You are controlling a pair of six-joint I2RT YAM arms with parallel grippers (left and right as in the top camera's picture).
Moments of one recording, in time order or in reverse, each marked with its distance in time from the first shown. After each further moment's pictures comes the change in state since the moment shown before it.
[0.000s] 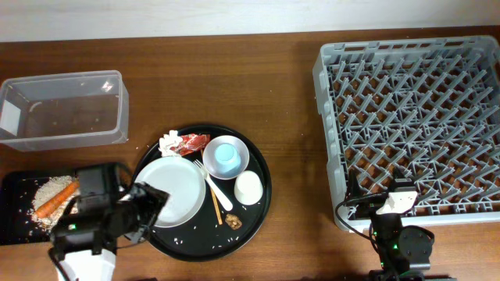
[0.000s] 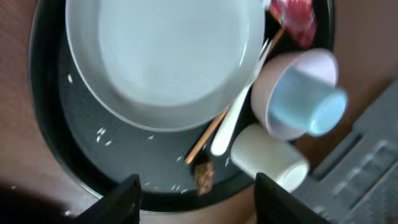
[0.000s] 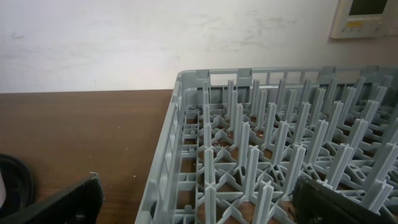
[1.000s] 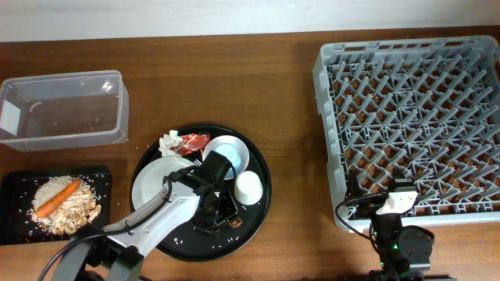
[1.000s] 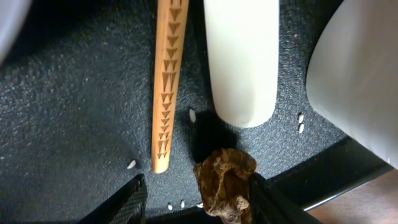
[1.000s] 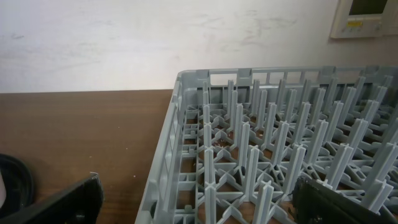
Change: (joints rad) left arm -0.632 0.616 -0.066 0.381 -0.003 -0.043; right arm 0.000 0.000 0.000 0.000 0.000 0.000
